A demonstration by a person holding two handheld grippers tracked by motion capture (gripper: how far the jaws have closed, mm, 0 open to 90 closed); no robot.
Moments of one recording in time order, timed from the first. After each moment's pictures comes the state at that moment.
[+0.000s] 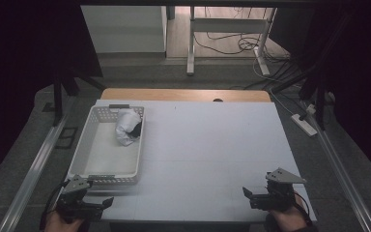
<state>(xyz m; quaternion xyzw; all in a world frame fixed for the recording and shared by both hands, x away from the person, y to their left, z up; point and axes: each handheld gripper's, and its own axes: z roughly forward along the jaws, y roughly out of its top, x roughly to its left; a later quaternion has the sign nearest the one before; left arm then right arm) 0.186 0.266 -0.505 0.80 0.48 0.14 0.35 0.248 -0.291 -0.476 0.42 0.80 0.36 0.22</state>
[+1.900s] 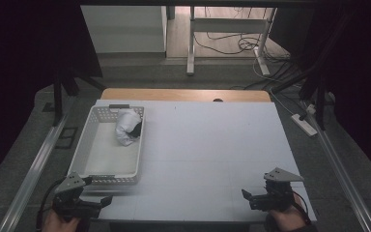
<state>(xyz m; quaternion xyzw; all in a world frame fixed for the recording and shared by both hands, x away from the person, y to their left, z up) 0.184 0.268 -0.486 0.79 0.46 0.14 0.39 0.251 -0.290 -0.479 0.42 0.81 0.36 0.19</state>
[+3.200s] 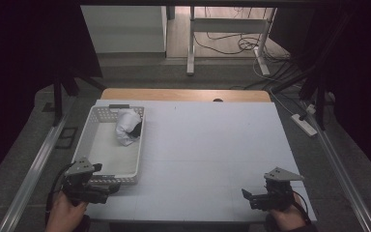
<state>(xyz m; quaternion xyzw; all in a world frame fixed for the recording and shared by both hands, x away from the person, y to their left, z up) 0.222 0.255 -0.470 0.80 0.43 0.12 0.40 0.252 -0.291 -0.479 0.42 0.81 0.36 0.19</state>
